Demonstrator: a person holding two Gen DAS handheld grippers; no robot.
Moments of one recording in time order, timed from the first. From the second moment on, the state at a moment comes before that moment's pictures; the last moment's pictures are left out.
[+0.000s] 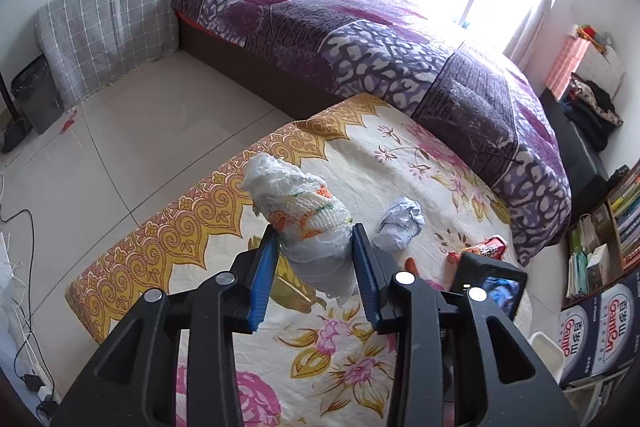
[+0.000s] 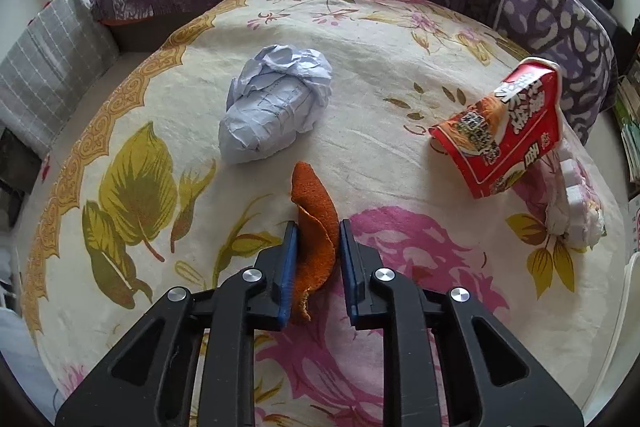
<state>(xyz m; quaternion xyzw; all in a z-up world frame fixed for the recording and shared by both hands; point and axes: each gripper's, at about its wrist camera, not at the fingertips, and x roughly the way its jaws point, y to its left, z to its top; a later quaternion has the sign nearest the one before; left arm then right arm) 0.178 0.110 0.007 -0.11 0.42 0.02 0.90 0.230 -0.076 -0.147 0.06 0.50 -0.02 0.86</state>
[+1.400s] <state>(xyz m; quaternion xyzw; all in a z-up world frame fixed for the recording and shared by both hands) 0.134 -0.038 -0.006 0.03 0.37 -0.07 0.93 0.100 -0.221 -0.042 0.11 0.40 -0.13 0.90</state>
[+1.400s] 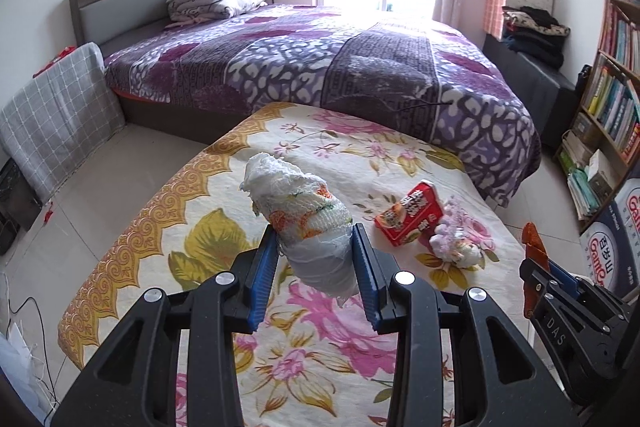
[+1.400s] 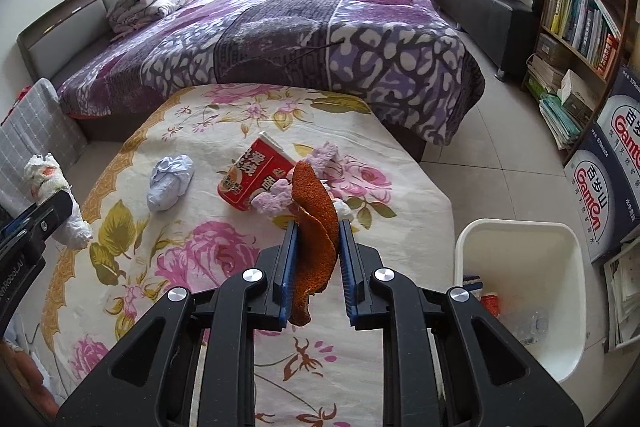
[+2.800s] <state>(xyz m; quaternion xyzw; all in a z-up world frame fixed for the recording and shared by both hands) 0.055 -0.267 -0.062 0.09 0.42 -0.35 0.83 -0.030 -0.476 -0.036 0.28 0.38 -0.37 0.80</state>
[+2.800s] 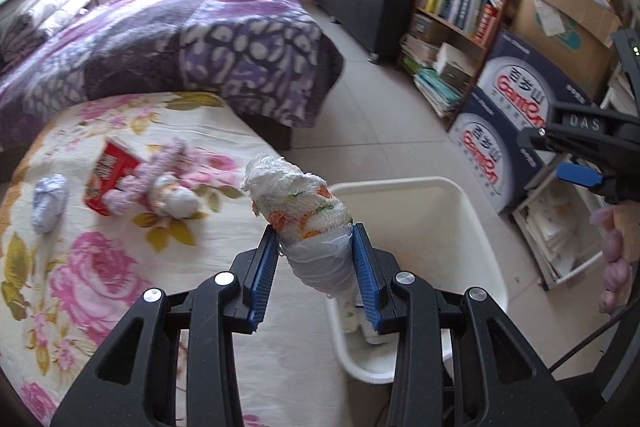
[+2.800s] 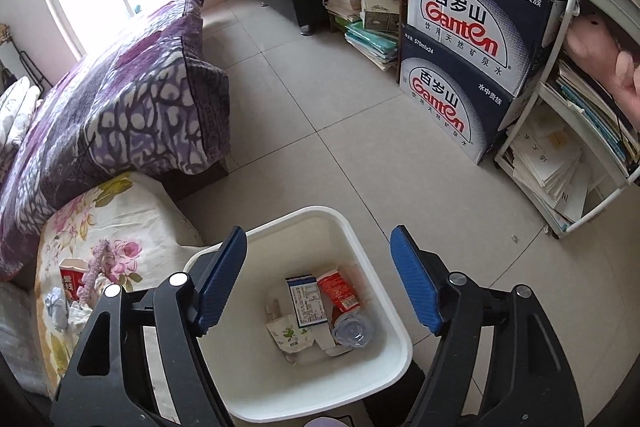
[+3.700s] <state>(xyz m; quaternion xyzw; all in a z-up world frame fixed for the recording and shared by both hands) 0.088 -0.255 -0.085 0.14 0.44 -0.29 0.84 -0.002 -0.459 -0.033 0.29 0.40 -0.33 0.81</state>
